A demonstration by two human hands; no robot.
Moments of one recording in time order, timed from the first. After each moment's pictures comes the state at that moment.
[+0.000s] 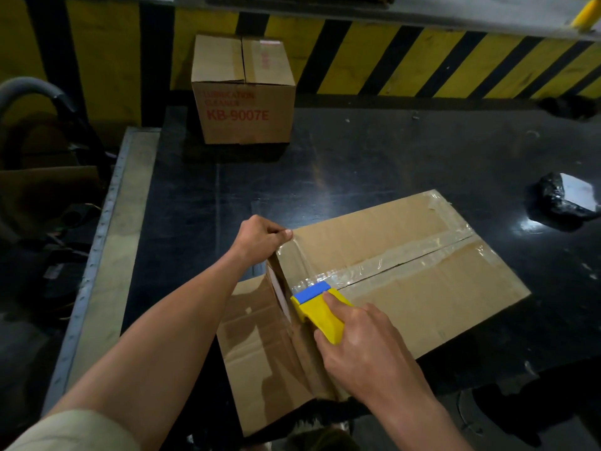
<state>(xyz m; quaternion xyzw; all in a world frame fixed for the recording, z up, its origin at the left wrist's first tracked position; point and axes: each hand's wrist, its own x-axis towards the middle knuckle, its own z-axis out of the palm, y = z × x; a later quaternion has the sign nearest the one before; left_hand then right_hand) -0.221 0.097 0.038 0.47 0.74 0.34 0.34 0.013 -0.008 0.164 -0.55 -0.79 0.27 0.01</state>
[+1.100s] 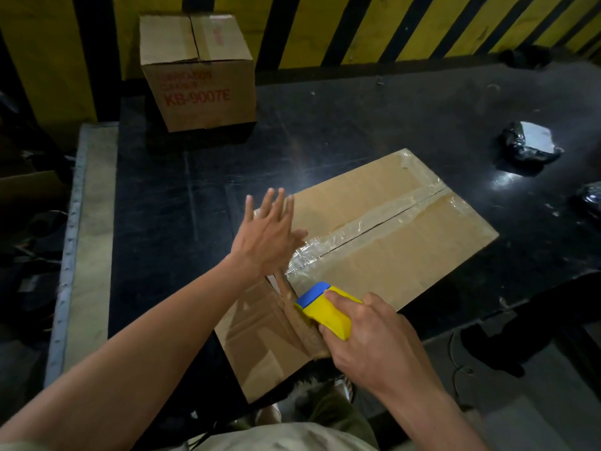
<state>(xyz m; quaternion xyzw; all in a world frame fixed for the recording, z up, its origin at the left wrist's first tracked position) -0.160 0.065 0.040 0.74 0.67 0.00 0.05 0.057 -0.050 0.144 -0.59 -0.78 0.21 0.01</state>
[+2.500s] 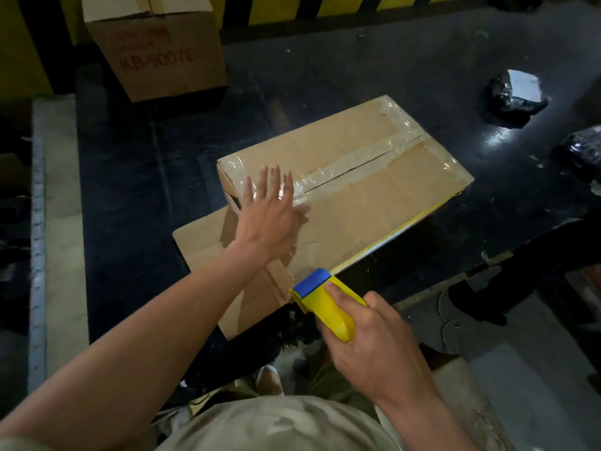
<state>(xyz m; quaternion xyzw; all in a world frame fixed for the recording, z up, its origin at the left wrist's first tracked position) -0.101 0.053 0.037 0.72 0.69 0.01 0.06 0.097 -0.094 0.117 -0.62 -0.74 0.26 0.06</state>
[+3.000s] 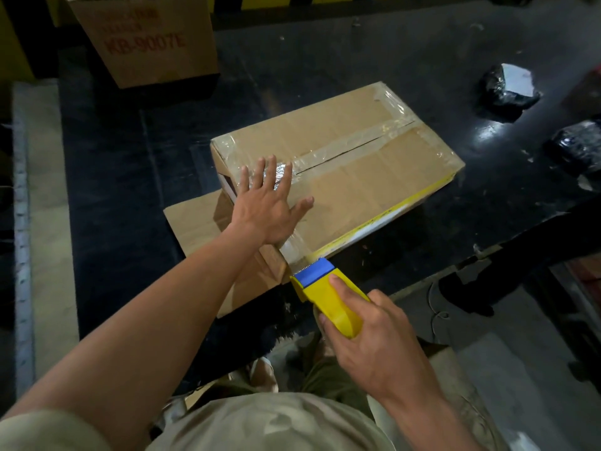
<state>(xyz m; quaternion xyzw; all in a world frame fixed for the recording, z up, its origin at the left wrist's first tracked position) -0.105 0.068 0.026 0.72 0.69 0.00 0.10 0.105 -0.103 0.112 -0.62 -0.73 0.26 0.10</state>
